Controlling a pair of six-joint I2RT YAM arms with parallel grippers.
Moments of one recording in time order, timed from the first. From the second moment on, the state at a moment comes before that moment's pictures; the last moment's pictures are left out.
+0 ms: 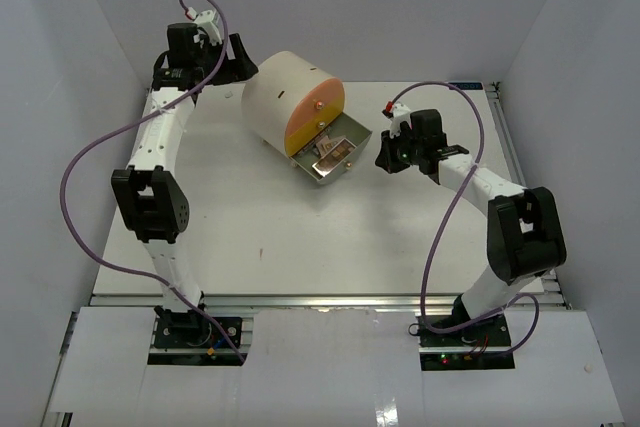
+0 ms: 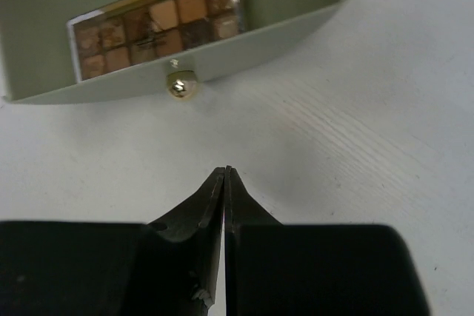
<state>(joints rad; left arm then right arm) -0.06 1.98 2.02 -0.47 0.36 -0.22 0.32 1.64 1.08 -0.12 -0.38 -0.03</state>
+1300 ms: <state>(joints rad) -0.03 2.13 1.97 -0.23 0.81 -0.24 0.41 2.33 1.63 0.18 -0.58 0.64</state>
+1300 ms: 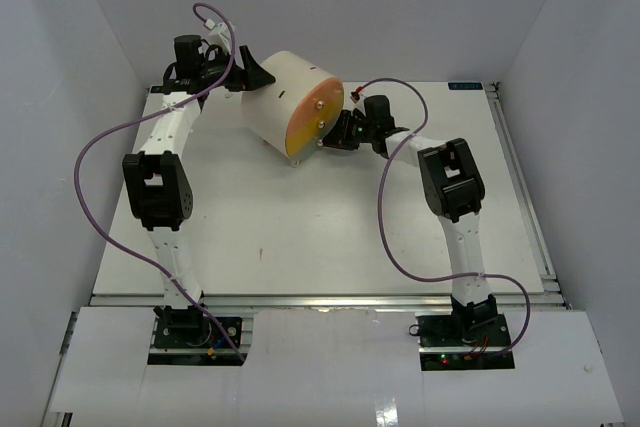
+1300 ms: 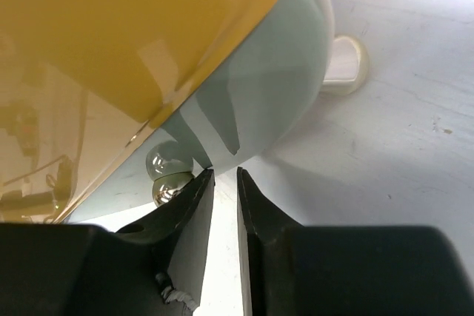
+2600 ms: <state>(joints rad) 0.06 0.77 0.68 -0.01 0.76 -0.36 0.29 0.85 0.93 -0.42 -0.60 -0.37</state>
